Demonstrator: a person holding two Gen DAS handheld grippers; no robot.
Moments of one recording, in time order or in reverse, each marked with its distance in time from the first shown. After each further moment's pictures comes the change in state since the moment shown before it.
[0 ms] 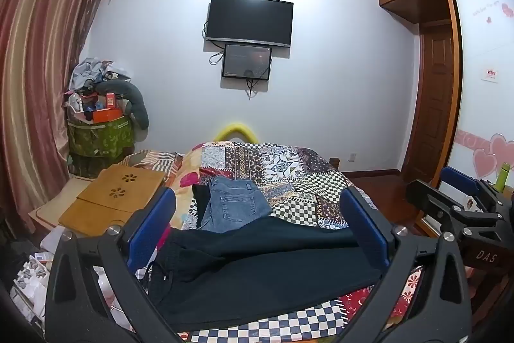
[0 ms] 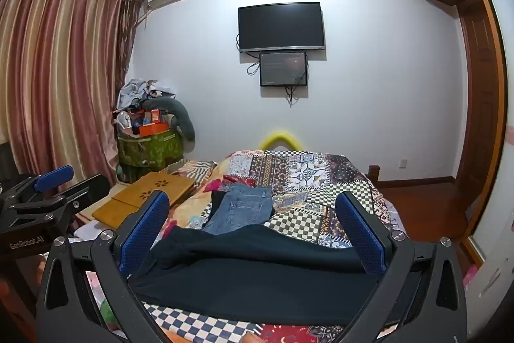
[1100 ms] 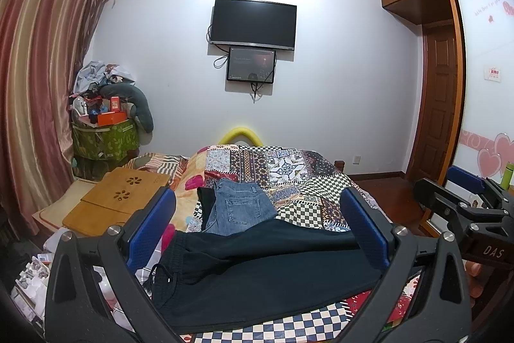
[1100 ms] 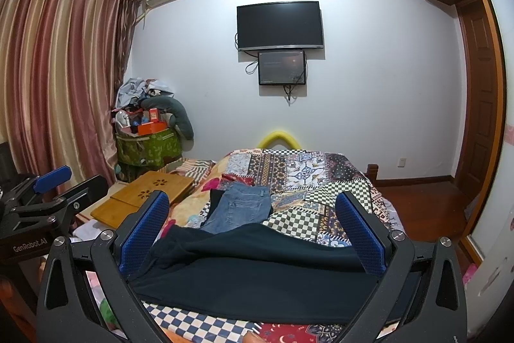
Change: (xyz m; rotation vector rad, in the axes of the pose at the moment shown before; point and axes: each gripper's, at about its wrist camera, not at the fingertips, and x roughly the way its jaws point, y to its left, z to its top) left arm -0.003 -0.004 -0.004 0.010 -0.024 0.021; right arm 0.001 -0.006 -0.003 0.001 0.008 -0.001
